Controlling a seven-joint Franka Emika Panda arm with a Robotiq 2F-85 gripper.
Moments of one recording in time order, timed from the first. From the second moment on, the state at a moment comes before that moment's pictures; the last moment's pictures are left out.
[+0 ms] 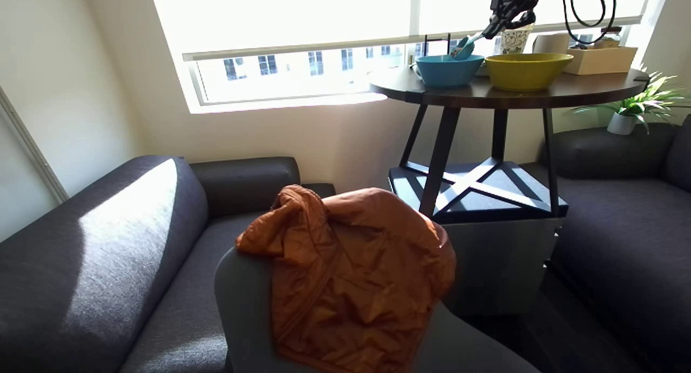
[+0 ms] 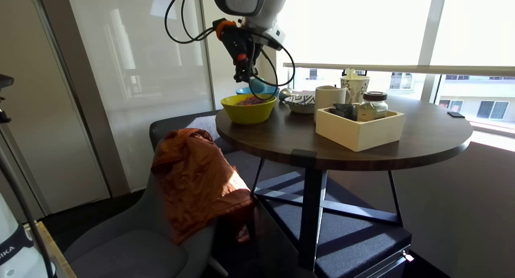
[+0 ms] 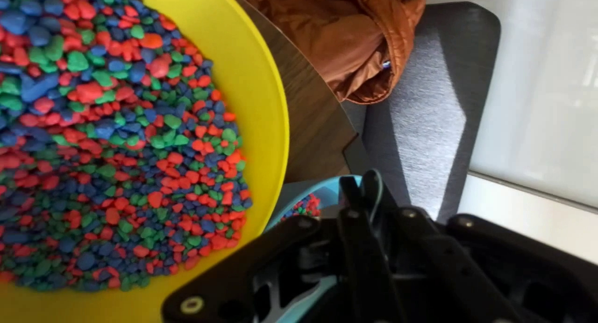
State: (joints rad) arm -0.26 0.28 -0.21 -1.57 0.75 1.72 -0.30
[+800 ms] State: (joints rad) arm -0.20 0.28 -0.12 -1.53 0.30 1.95 -0.31
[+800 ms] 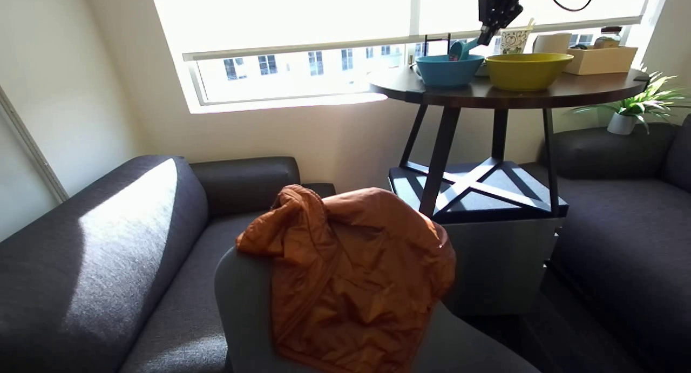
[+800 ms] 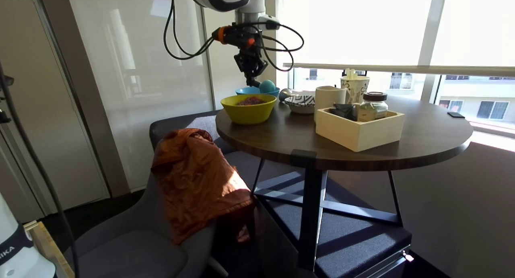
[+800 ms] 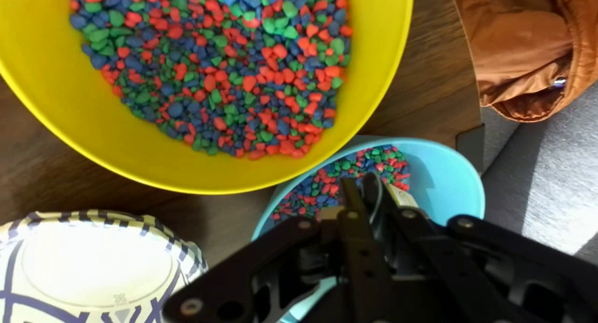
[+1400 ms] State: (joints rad) arm -0.19 0.24 -0.10 -1.53 0.16 2.00 -0.41
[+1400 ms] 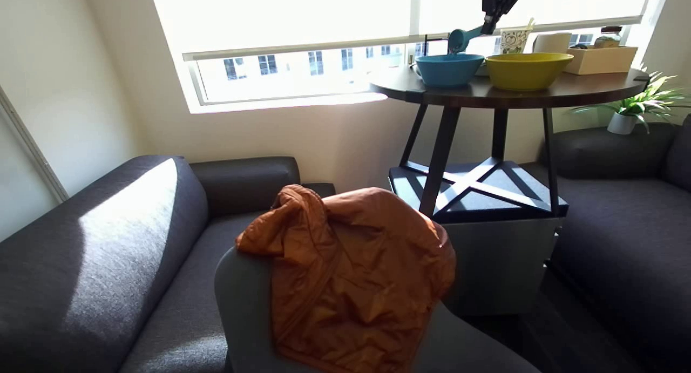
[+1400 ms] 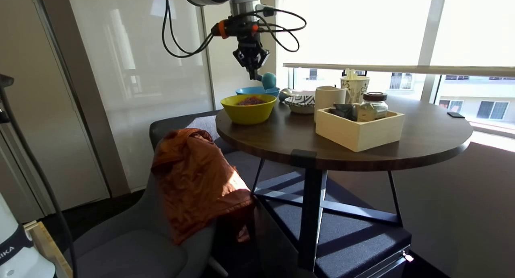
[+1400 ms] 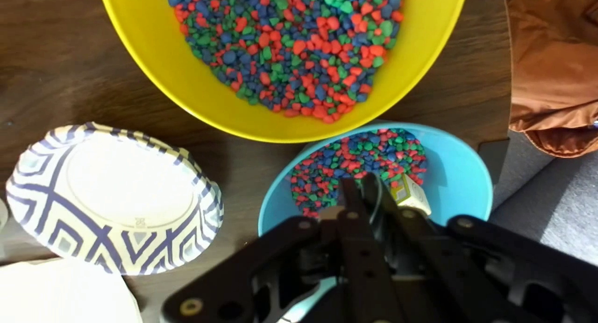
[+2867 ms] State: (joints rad) arm -0.13 0.16 -0.08 -1.59 -0.03 2.12 -0.44
